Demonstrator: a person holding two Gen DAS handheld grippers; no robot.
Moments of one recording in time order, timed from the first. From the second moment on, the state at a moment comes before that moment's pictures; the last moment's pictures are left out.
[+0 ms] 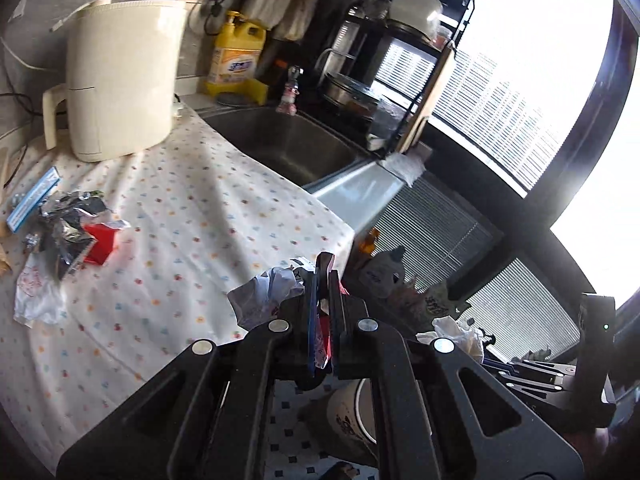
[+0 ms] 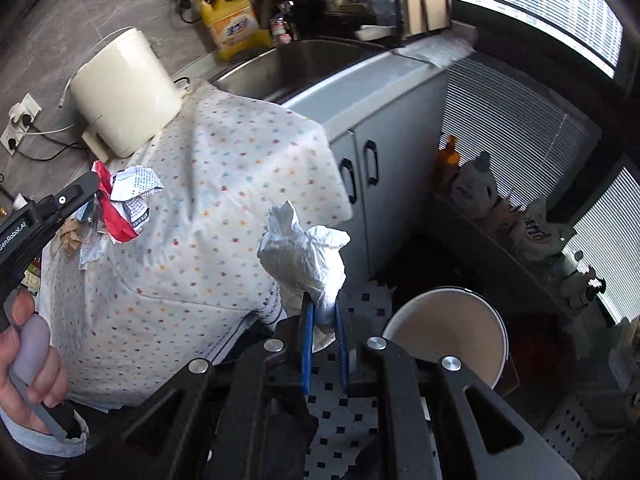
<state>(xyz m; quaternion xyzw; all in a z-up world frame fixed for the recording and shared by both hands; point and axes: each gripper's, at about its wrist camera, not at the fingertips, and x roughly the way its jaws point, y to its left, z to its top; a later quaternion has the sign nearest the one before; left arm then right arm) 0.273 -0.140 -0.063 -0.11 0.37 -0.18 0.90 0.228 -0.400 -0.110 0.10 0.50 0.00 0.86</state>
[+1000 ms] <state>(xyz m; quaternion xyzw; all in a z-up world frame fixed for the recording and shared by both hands) 0.219 -0.343 -0.202 -0.04 0.52 -0.27 0.81 0.141 -0.563 -0.228 0.17 0.56 -0.08 0.81</state>
